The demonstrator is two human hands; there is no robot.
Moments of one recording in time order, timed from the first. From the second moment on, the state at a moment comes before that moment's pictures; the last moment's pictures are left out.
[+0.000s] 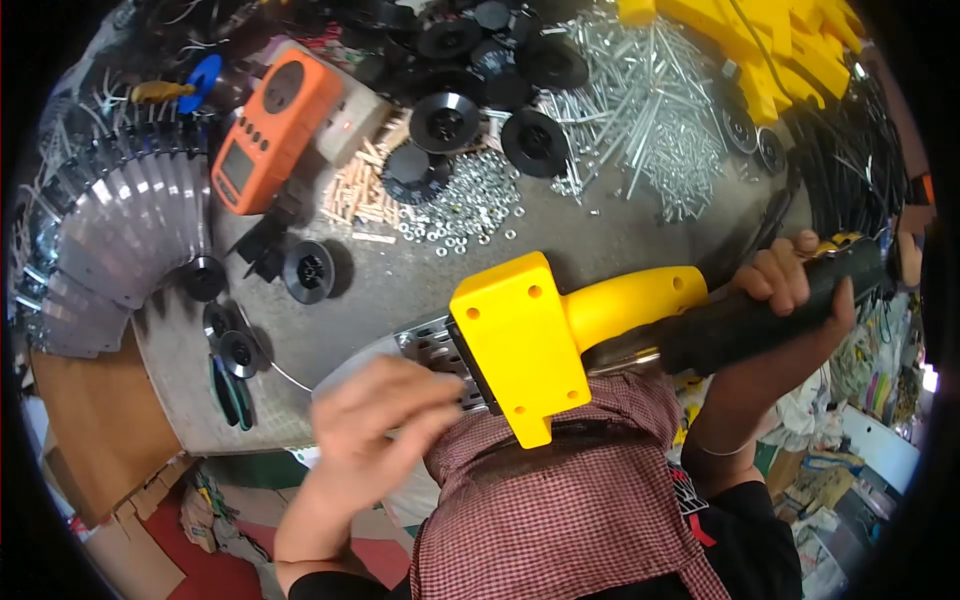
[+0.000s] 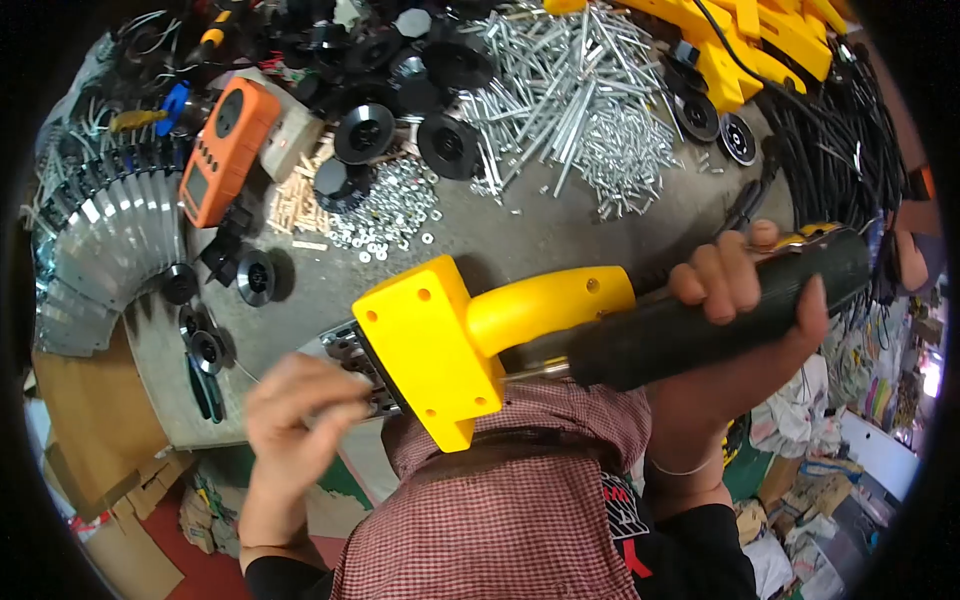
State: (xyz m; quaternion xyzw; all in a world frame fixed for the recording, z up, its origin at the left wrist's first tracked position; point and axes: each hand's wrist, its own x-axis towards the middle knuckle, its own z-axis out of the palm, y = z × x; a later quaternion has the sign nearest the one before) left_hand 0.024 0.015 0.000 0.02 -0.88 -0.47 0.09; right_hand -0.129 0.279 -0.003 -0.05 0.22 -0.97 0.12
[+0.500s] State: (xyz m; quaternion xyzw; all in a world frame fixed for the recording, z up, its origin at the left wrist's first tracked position) left_hand -0.066 -0.019 -0.004 -0.20 -0.97 -0.09 0.03; right_hand -0.164 0.253 0.011 0.00 0.33 -0.94 0.05
